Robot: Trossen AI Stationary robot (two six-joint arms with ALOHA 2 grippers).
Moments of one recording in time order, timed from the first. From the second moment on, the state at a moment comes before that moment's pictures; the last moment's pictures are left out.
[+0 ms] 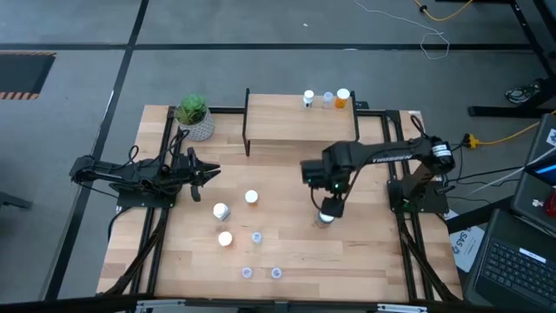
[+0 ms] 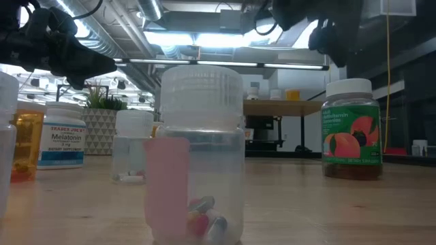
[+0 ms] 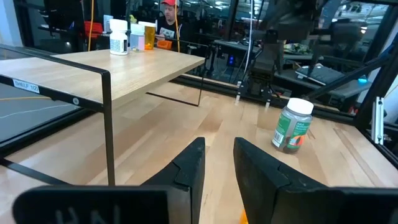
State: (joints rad) left arm -0.15 0.01 0.01 0.07 -0.46 -0.15; right arm 0.09 1.74 1.60 -1.49 -0.23 0.39
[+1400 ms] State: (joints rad) left arm -0.15 0.01 0.01 0.07 -0.46 -0.15; right arm 0.21 1.74 1.53 -1.32 -0.09 0.83
